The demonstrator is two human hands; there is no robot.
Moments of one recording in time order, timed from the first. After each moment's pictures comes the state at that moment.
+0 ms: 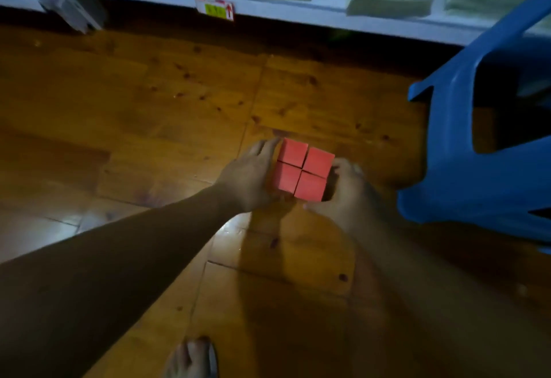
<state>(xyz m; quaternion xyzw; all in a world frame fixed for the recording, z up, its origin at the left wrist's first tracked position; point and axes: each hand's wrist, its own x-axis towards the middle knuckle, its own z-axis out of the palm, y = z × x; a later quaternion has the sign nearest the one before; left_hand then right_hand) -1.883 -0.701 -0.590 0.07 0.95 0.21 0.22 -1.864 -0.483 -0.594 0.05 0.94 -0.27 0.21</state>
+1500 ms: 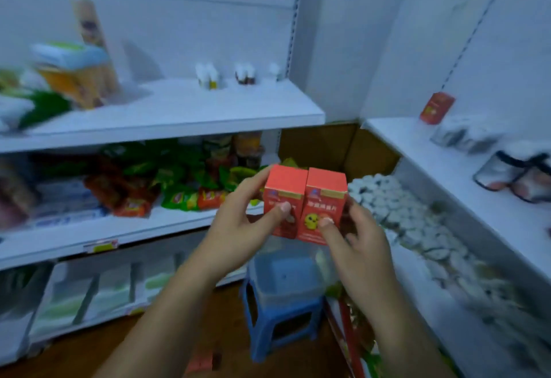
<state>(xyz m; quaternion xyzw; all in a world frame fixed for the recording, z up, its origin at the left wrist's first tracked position) -1.859 -0.466 0.384 0.31 0.73 0.61 0.05 -1.744 -0.293 0.380 0.15 0.80 -0.53 -0.24</state>
